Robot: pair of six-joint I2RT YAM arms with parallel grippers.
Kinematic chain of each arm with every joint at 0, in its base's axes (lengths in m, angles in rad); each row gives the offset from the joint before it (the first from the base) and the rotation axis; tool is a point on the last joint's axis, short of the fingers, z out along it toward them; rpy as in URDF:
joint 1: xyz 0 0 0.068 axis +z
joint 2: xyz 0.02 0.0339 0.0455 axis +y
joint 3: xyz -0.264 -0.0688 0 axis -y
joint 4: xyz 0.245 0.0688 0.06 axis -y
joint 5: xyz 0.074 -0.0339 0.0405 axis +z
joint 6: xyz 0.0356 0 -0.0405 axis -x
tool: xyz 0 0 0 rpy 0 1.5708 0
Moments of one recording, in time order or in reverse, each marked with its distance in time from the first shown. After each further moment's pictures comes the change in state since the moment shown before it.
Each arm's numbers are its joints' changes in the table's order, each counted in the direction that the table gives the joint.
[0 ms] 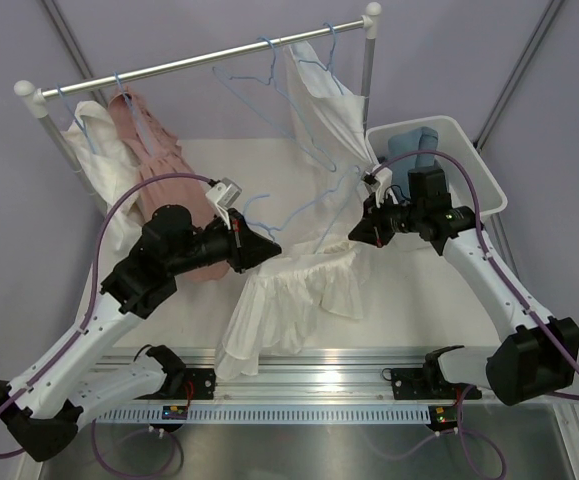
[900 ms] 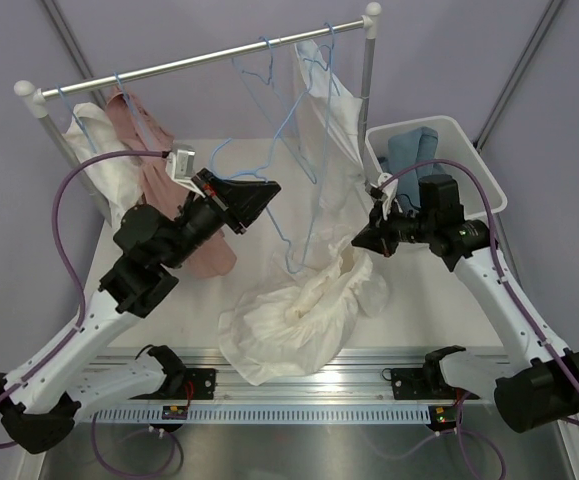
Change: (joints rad) left arm -0.072 0.027 0.037 0.539 0.315 0.164; right arm 0.019 -0.142 -0.051 -0.043 0.129 0.150
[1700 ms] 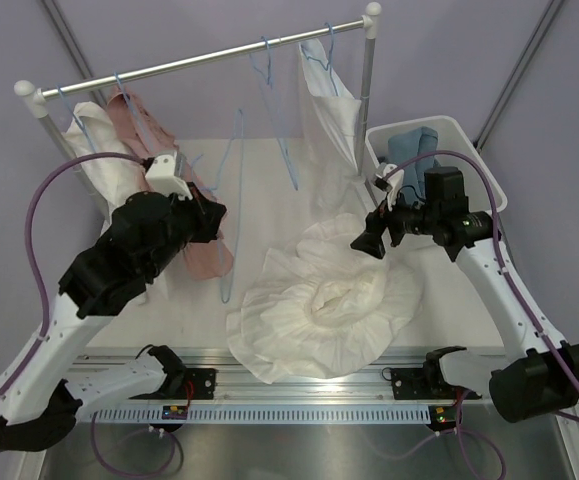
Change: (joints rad) left arm 0.000 -0.025 0.284 -0.896 0.473 -0.109; right arm -0.067 0.066 0.069 -0.029 -0.053 0.034
